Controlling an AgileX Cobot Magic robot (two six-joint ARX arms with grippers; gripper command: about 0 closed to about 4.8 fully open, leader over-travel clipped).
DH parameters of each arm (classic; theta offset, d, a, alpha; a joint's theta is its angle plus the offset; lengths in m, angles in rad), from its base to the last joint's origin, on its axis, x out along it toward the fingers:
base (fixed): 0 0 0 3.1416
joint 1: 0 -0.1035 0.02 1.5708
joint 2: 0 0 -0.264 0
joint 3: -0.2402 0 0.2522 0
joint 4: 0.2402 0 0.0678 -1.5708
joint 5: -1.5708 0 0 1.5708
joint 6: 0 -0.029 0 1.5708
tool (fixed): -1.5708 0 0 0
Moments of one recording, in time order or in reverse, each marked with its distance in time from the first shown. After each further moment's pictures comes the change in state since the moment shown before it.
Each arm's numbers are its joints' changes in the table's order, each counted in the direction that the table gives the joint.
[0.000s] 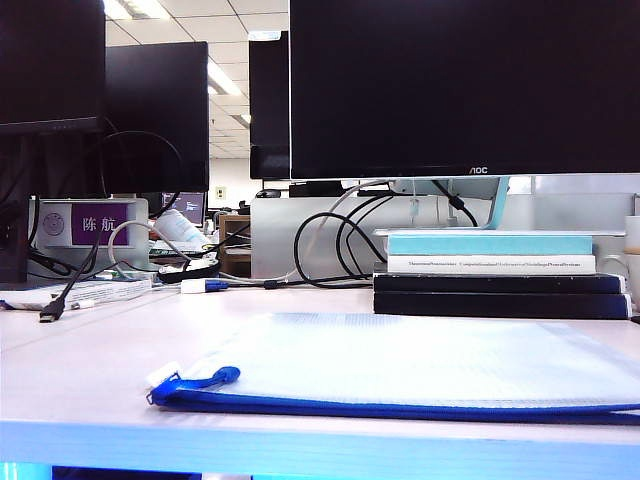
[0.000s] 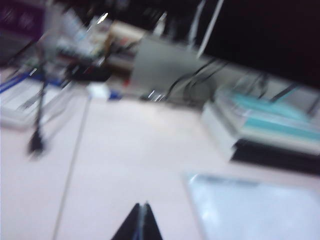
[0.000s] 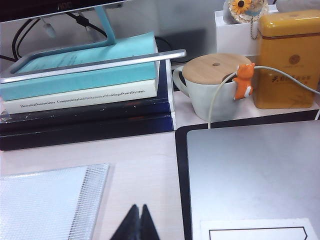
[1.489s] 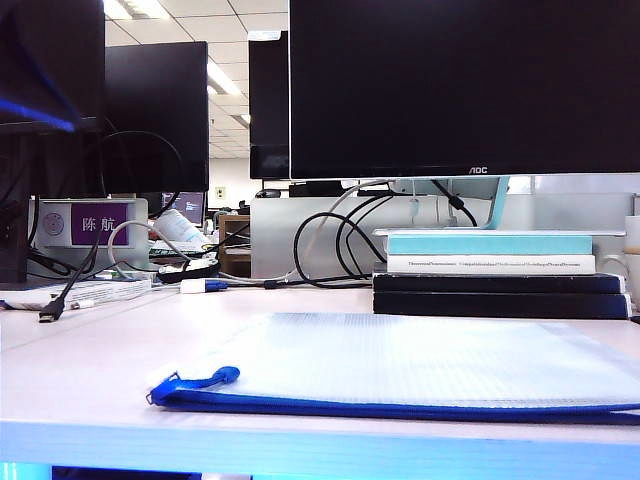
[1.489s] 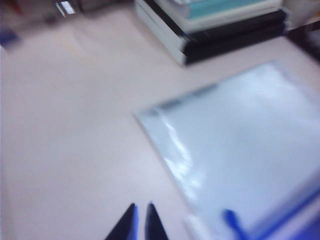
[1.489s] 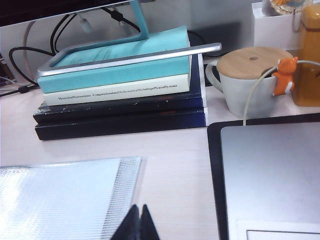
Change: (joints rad) left arm 0.007 0.943 -0.678 0.330 0.325 -0.470; right arm -0.002 0.000 0.000 0.000 -0.118 -0.028
